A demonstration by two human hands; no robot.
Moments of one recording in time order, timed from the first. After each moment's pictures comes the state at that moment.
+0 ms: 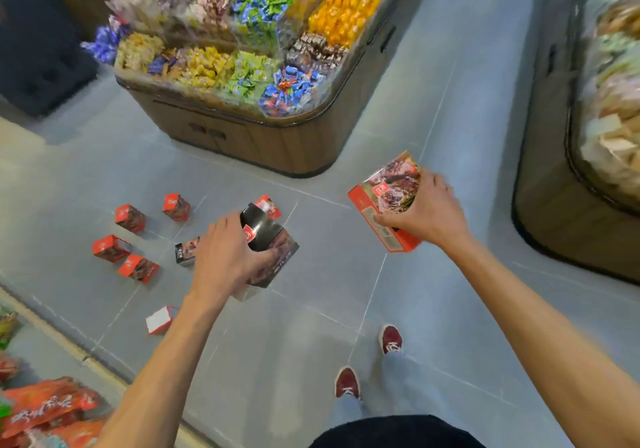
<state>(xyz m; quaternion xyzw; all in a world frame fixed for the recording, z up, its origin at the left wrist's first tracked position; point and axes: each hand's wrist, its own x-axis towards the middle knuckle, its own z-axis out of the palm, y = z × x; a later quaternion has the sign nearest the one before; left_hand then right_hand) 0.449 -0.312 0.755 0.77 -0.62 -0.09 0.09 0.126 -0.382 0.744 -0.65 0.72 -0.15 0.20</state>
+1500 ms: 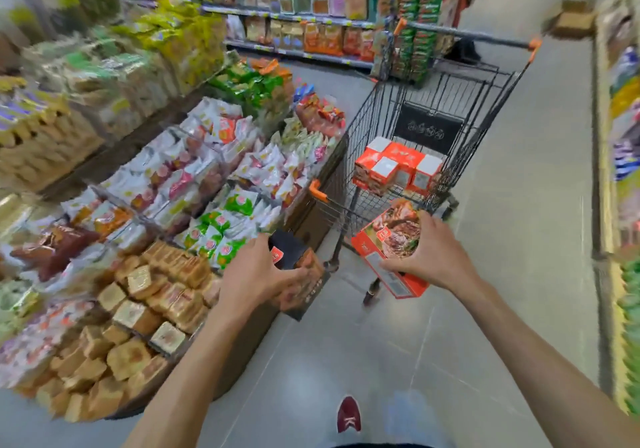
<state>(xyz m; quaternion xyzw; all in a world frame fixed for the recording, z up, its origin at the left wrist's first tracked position) -0.777 -0.336 0.767 0.10 -0.98 -0.15 -0.04 -0.835 -0.034 0.764 -0.02 0.97 -0.21 0.10</state>
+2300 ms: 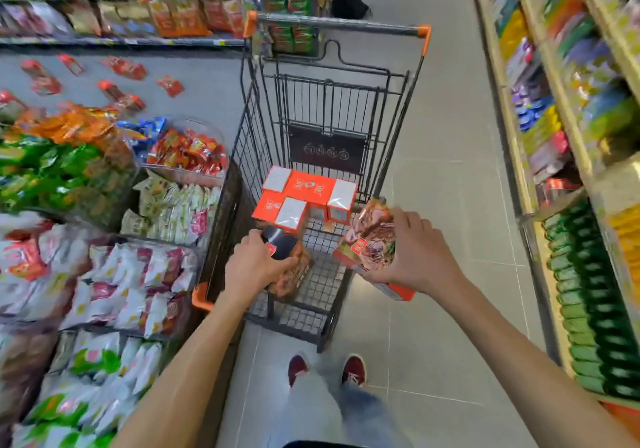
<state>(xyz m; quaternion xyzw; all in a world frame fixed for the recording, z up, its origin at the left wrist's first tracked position) -1.218 -0.146 0.658 0.01 -0.97 -0.18 -0.15 -1.141 0.127 0.733 0.08 0.98 -0.11 0.13</state>
